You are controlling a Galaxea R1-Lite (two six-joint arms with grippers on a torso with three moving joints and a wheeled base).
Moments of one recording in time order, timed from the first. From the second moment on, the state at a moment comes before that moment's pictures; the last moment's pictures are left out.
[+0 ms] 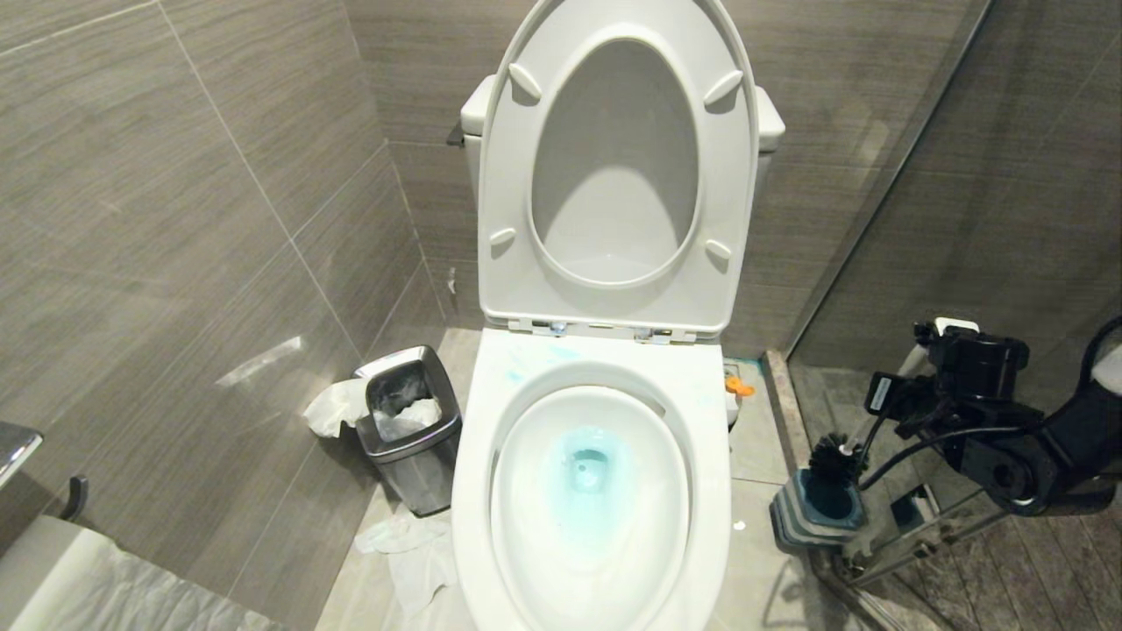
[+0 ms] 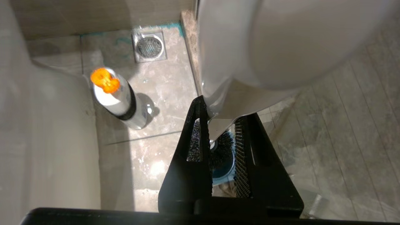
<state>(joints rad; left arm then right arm) 0.00 0.00 0.00 0.01 -0.01 0.00 -0.05 2.11 -0.80 -0.99 -0.32 0.15</state>
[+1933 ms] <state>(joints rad) 0.00 0.00 0.00 0.01 -0.01 0.00 -0.11 2.45 -0.68 -1.34 -0.30 0.13</state>
